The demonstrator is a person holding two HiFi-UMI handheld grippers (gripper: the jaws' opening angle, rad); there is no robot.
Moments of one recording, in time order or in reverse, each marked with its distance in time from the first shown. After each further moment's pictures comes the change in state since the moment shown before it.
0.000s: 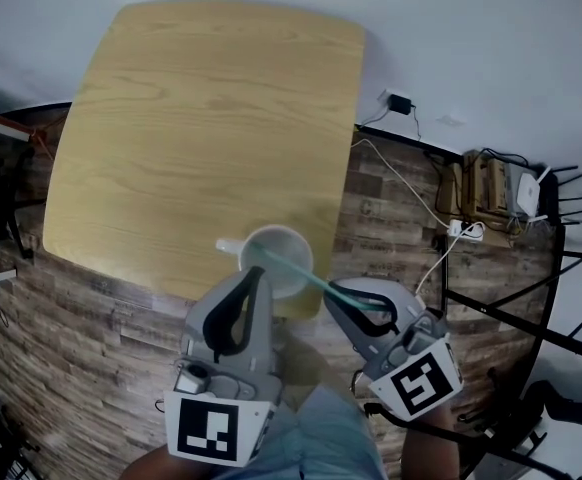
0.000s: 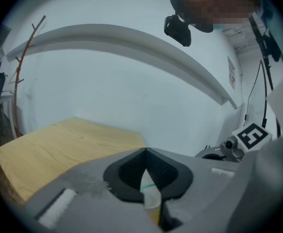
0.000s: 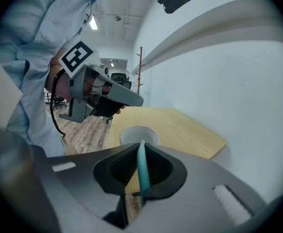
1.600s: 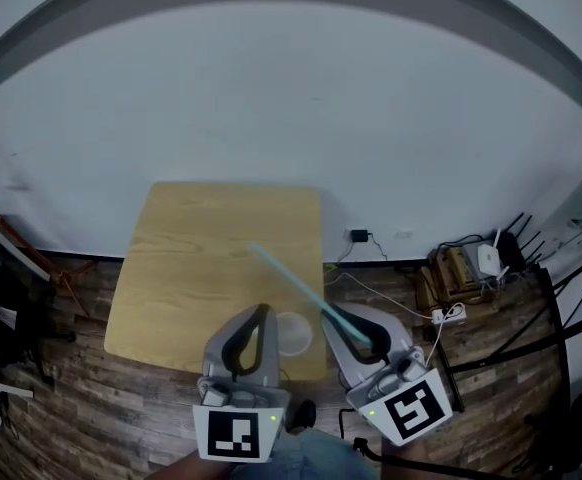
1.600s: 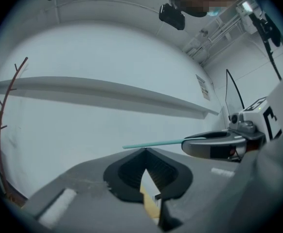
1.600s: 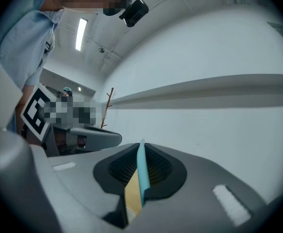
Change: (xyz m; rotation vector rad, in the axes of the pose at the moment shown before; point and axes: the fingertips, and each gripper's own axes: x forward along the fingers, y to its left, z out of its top) left arm -0.092 -0.028 0.155 0.273 -0.386 -0.119; right arm -0.102 -0.003 0.211 0.047 -0.455 -0.514
